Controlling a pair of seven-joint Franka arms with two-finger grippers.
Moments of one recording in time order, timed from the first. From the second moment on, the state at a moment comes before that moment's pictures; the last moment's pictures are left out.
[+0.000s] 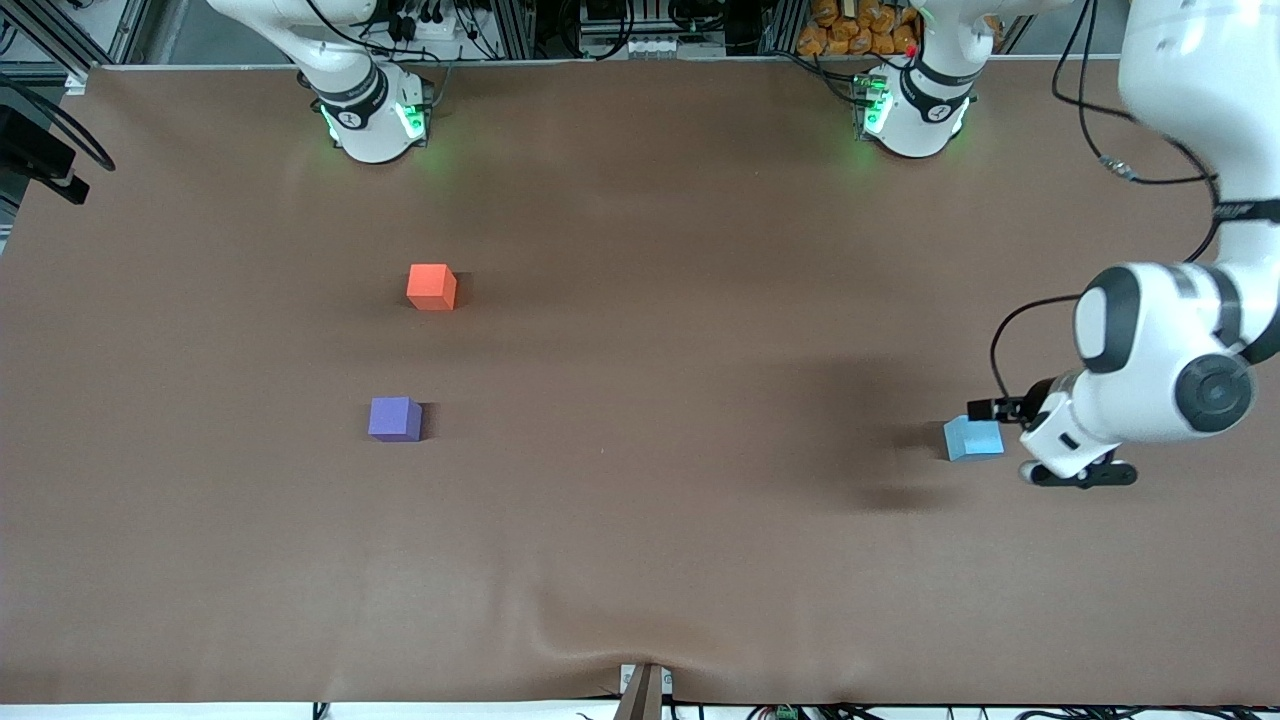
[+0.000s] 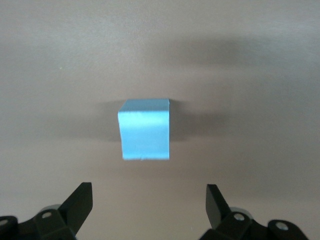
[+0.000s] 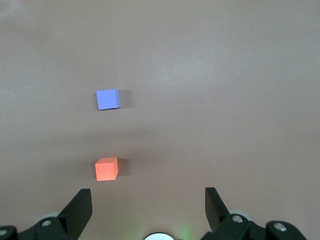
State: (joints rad) left arm -0.01 0.53 -0.03 -1.62 0.02 1.95 -0.05; right arm -0.08 -0.04 0.04 -1.37 -0.03 1.33 0.03
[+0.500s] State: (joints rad) left arm 0.02 0.64 -0.03 -1.68 0.02 2.17 -0.05; right arm -0.08 -0.04 0.04 -1.37 -0.03 1.33 0.03
